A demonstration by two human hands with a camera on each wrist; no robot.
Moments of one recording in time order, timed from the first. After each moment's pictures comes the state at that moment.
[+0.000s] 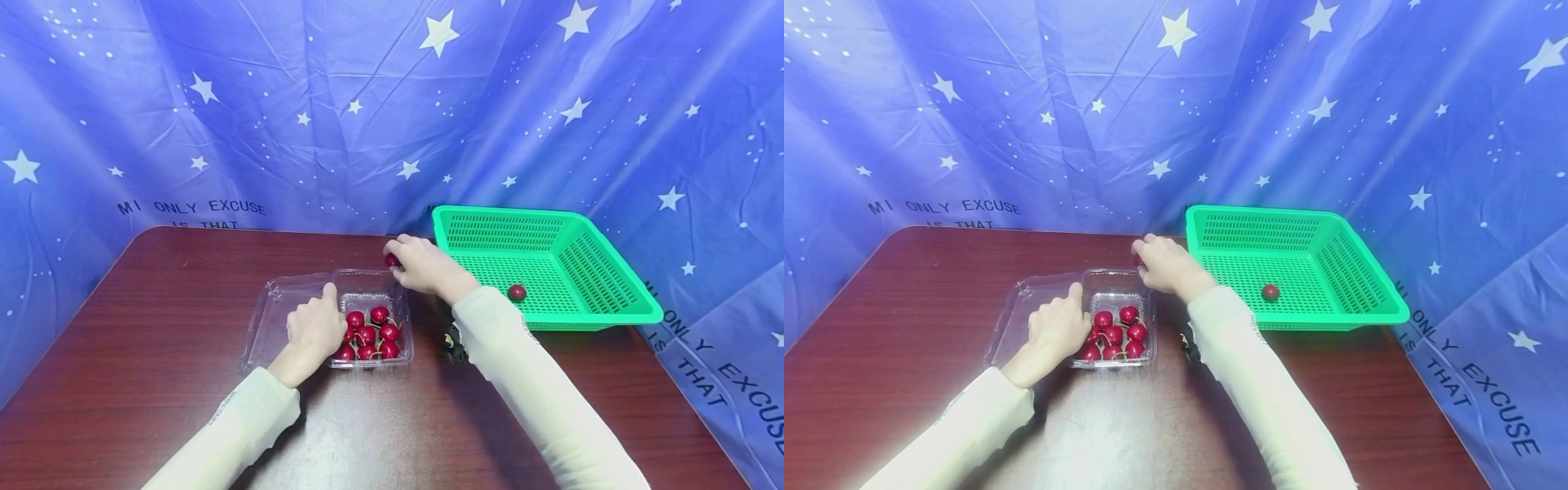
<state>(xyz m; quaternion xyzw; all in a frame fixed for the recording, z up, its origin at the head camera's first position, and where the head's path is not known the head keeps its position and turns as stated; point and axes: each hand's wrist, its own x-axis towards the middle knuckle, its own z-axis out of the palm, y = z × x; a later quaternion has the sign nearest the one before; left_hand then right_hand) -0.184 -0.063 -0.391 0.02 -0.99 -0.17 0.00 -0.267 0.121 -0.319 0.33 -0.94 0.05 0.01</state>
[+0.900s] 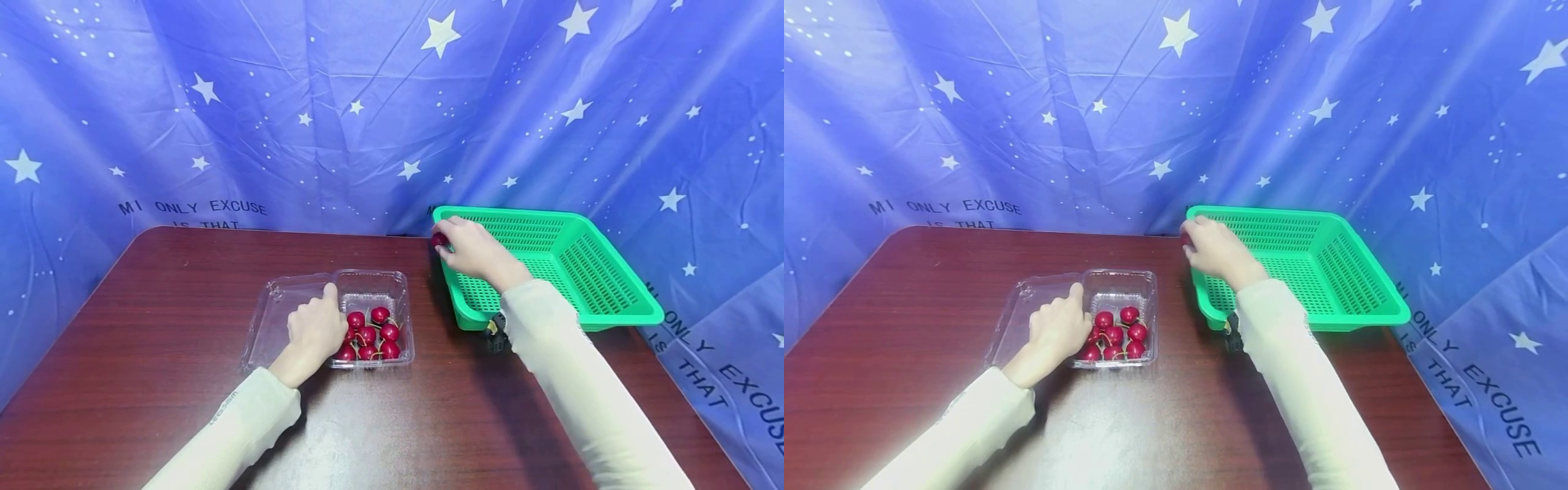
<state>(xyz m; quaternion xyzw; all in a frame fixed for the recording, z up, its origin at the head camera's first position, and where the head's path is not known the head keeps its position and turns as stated) -0.184 -0.063 -0.391 0.01 -0.99 -0.17 0.01 -0.274 0.184 -0.294 0.26 -0.96 0.08 0.03</state>
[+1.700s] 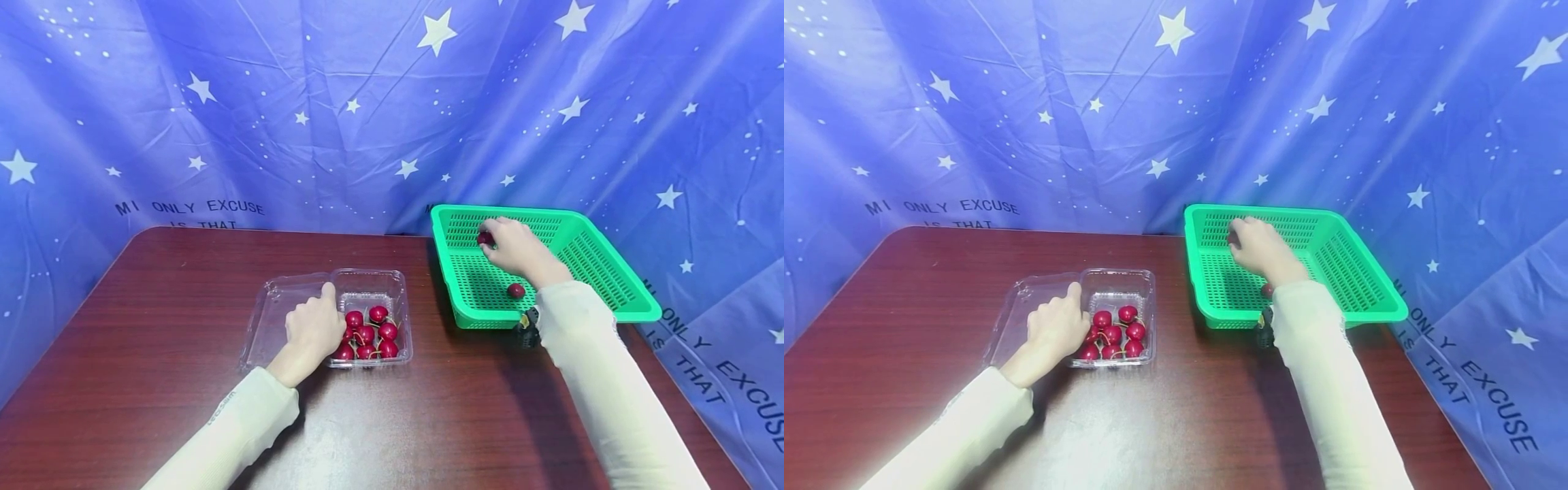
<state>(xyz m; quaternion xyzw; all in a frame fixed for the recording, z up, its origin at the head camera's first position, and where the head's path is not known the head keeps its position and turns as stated) -0.183 -0.063 -0.390 0.01 -0.99 -0.17 0.00 -0.277 0.252 -0.293 0.19 -0.98 0.06 0.03</state>
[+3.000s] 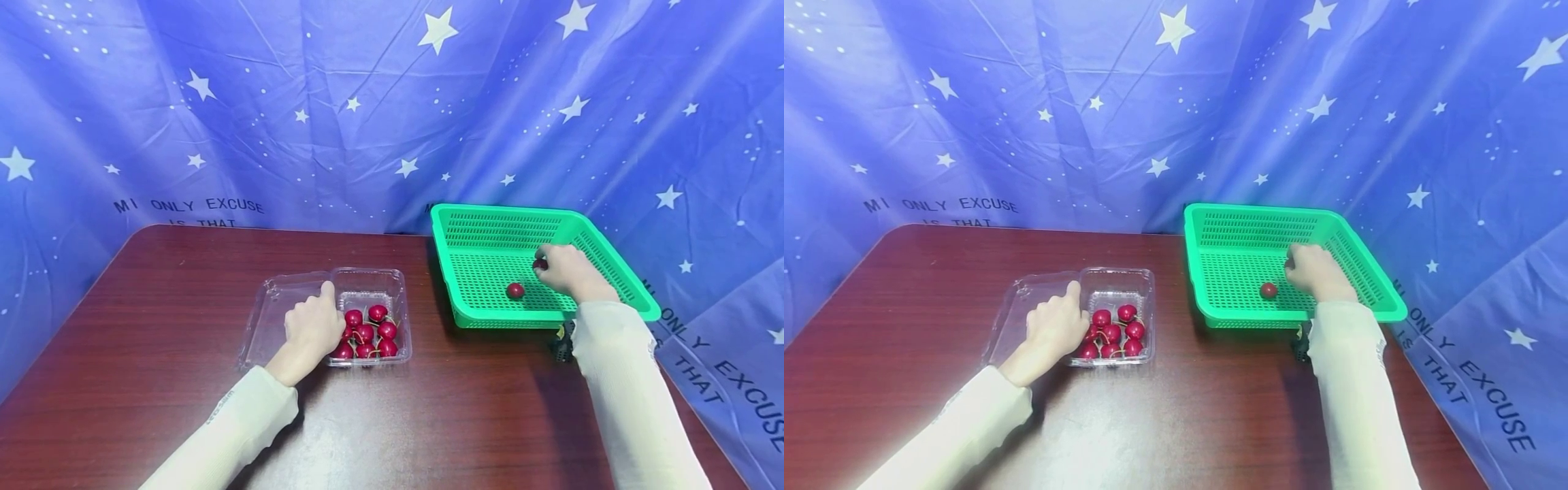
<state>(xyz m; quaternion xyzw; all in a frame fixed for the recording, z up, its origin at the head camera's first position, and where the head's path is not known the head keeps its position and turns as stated) -0.183 -0.063 -0.390 0.01 -0.99 -0.17 0.01 -0.265 0.342 -0.316 0.12 -0.99 0.05 -0.03</state>
